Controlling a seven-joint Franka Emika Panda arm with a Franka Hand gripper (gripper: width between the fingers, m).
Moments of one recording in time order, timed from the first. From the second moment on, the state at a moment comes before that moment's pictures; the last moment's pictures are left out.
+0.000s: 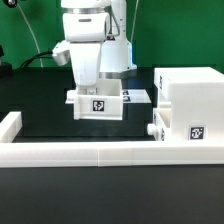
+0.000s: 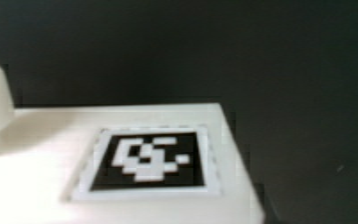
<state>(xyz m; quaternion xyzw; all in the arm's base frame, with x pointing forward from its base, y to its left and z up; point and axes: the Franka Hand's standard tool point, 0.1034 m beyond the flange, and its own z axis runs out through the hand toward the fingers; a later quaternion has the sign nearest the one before) 0.480 -0.055 0.057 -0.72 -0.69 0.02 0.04</state>
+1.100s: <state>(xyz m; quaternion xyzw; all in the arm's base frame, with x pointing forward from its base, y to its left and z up) 0.528 -0.030 0.065 -0.72 -0.69 0.00 0.03</state>
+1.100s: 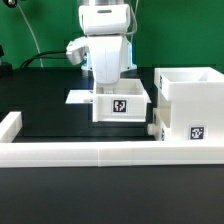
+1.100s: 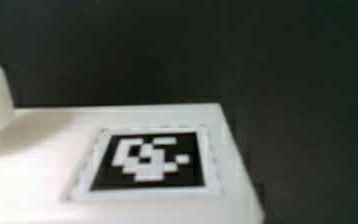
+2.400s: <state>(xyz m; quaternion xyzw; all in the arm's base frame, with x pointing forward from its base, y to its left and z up) 0.537 -0.006 0.056 -0.72 -0.69 -0.02 0.02</state>
